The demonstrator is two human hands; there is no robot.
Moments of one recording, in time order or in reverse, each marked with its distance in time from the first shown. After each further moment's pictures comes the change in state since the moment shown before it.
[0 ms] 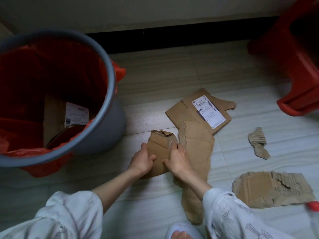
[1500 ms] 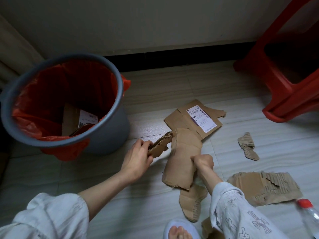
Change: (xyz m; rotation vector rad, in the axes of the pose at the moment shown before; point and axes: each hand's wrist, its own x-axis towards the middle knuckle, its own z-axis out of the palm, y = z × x) left_hand -0.073 0.016 -0.033 0.258 0.294 0.344; right_hand -0.018 0.057 -0.036 0.774 0.287 0.717
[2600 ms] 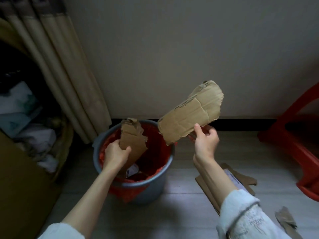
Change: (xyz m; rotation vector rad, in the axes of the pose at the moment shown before) left_hand -0.005 -0.076 -0.202 -0.488 0.618 -0.401; right_hand -0.219 -0.200 0.014 0.896 -0.251 -0.800
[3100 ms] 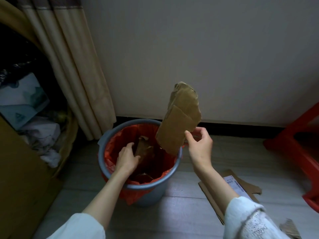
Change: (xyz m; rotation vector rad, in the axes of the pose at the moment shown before) left_hand 0.019 -0.030 0.018 0.160 -0.127 0.052; right_hand -0.023 0.011 0.020 -0.421 -0.282 -0.224
